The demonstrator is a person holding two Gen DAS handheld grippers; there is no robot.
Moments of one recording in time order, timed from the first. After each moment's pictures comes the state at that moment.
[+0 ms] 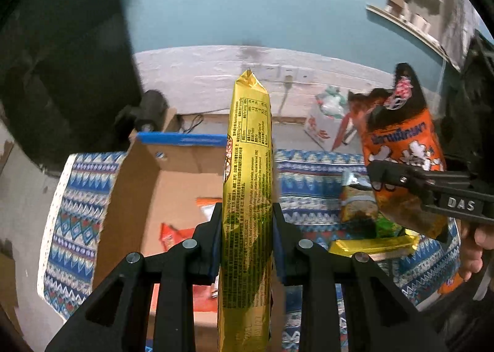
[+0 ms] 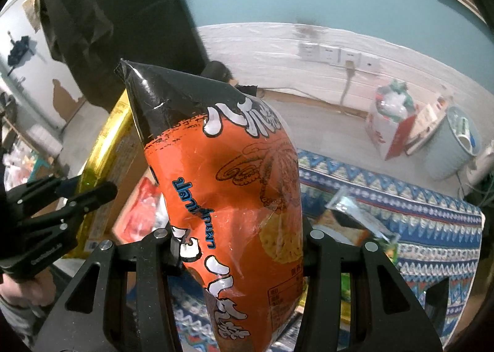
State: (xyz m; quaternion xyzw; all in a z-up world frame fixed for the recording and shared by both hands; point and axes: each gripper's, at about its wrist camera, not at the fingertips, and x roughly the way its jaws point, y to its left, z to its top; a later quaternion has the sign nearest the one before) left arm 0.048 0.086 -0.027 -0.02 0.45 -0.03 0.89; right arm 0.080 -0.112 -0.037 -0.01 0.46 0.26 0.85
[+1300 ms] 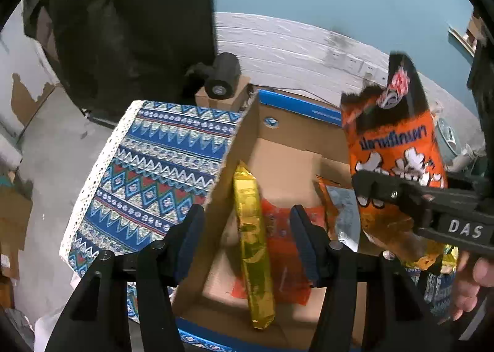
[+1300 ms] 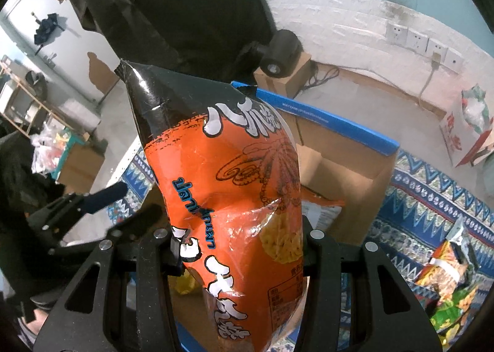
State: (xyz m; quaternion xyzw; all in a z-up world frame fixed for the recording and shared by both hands) left arm 0.048 0.213 -0.060 -0.07 0.49 0.10 0.86; right arm 0.105 0.059 -0.078 0.00 0.52 0.36 0.78
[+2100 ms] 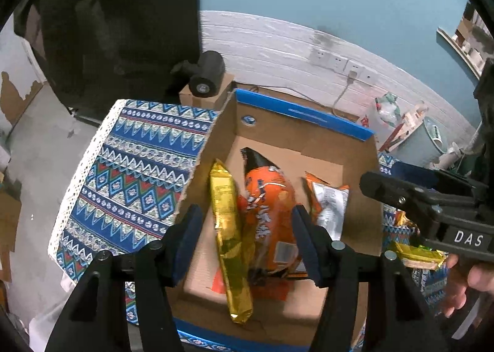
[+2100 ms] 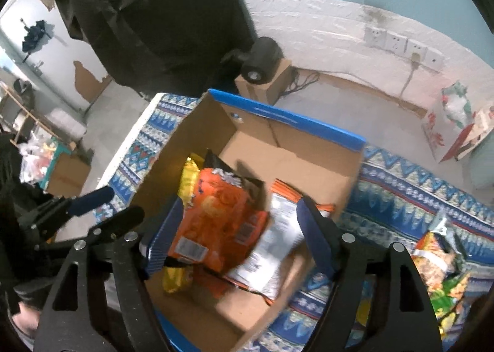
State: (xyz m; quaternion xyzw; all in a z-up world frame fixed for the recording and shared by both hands) left arm 0.048 0.195 -0.057 -0.08 0.49 0.06 0.86; right arm 0.097 0.032 -0.065 -0.01 0.51 0.32 0.80
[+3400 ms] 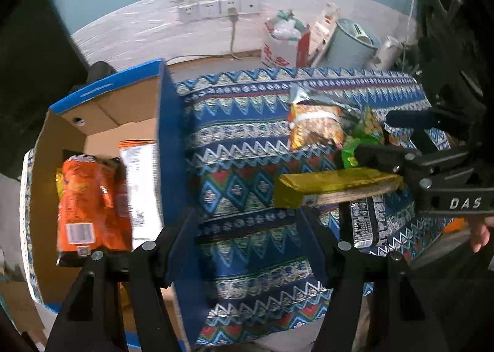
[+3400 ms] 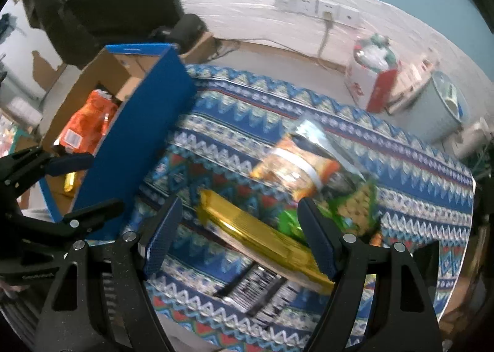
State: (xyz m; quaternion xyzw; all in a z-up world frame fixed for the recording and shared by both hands) left arm 0.044 -0.033 -0.097 0.07 0.56 -0.11 0.82; right arm 0.055 -0.184 -0.104 -0.05 0.54 0.22 0.81
